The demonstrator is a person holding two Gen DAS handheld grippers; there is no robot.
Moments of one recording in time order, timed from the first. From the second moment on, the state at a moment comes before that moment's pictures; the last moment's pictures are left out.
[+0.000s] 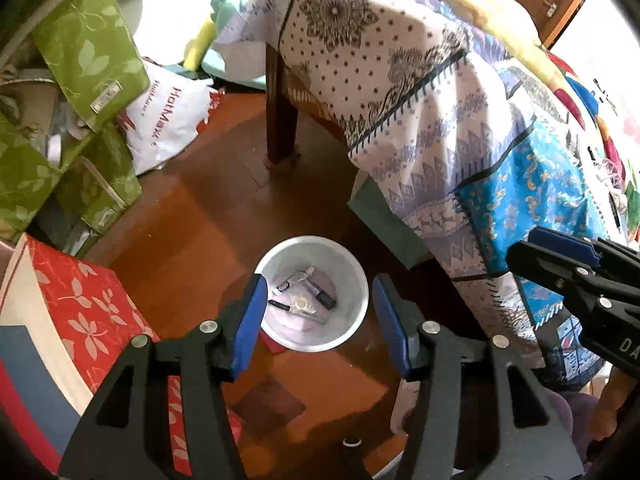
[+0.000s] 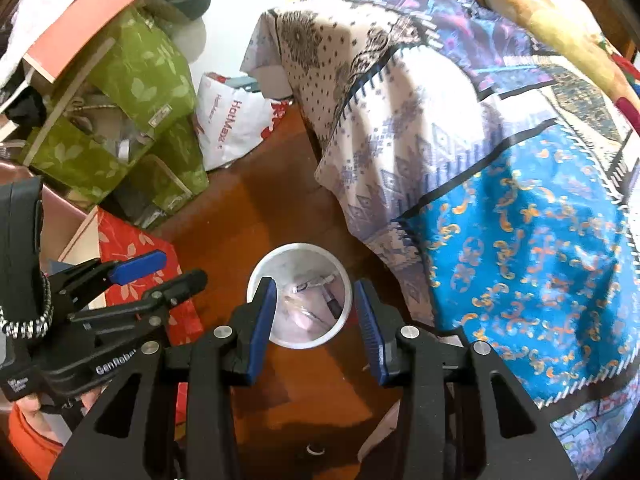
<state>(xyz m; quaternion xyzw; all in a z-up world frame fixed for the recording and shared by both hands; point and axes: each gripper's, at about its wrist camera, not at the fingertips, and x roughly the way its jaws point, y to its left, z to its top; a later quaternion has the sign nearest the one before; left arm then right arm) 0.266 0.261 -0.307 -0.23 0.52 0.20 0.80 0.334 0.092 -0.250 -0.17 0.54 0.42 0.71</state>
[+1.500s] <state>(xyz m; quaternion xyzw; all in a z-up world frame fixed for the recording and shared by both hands) 0.412 -0.039 -0.118 -0.04 0.36 0.02 0.93 0.432 -0.274 -0.088 -0.02 0.36 0.22 0.91</state>
